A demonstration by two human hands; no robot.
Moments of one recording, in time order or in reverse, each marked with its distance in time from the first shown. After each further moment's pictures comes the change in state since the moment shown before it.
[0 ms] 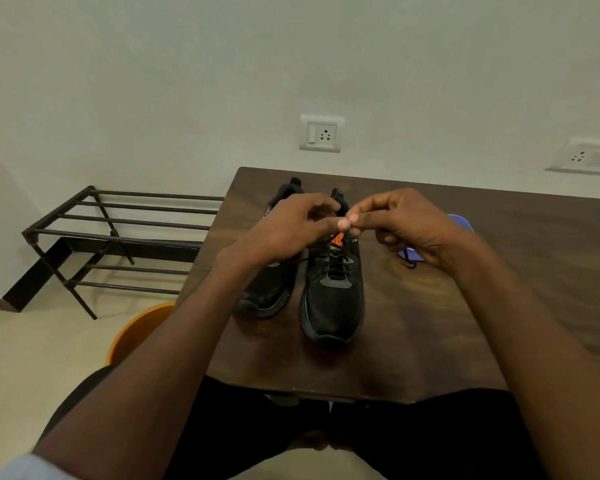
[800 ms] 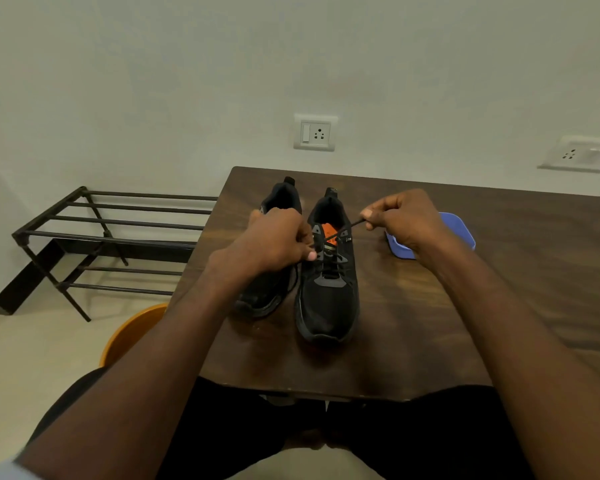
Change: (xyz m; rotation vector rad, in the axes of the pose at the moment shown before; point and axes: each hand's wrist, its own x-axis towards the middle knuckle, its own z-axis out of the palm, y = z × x) left_hand 0.005 -0.015 0.006 0.528 -0.067 -0.181; right_hand 0.019 0.022 -0.003 -0.146 0.365 0.026
